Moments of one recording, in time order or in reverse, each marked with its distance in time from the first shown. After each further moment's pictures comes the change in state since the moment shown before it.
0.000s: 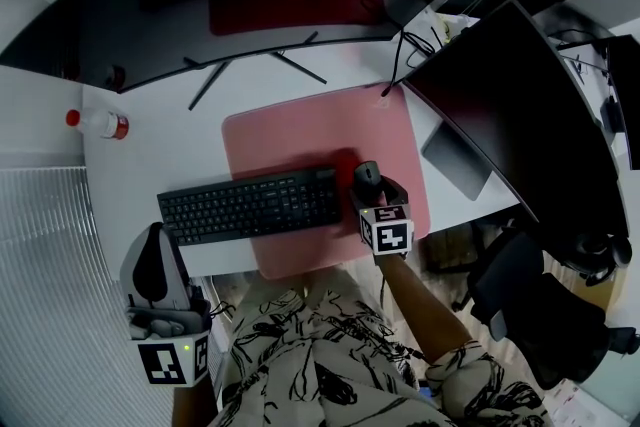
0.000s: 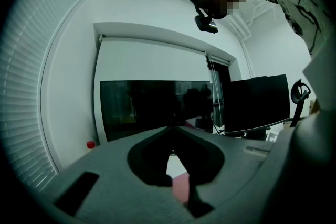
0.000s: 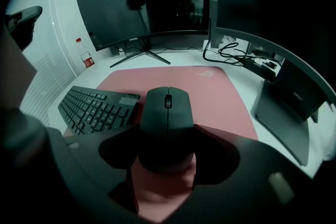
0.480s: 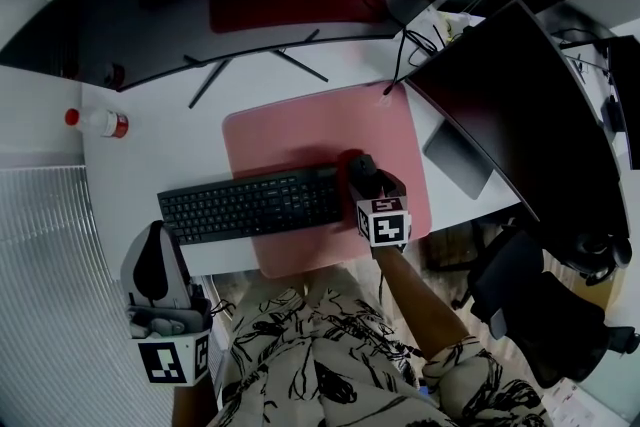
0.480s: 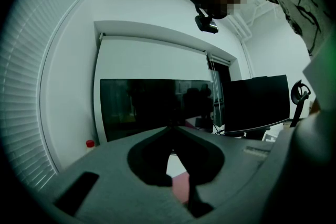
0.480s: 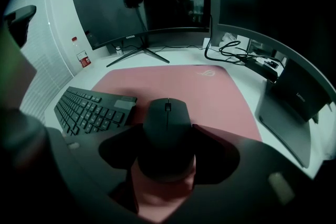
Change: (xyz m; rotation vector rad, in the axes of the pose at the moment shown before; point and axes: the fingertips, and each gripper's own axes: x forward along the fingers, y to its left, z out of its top) left arm 0.002 0.004 -0.002 -0.003 0.000 -0.003; right arm 0.013 0.001 0.007 0.012 0.016 -0.019
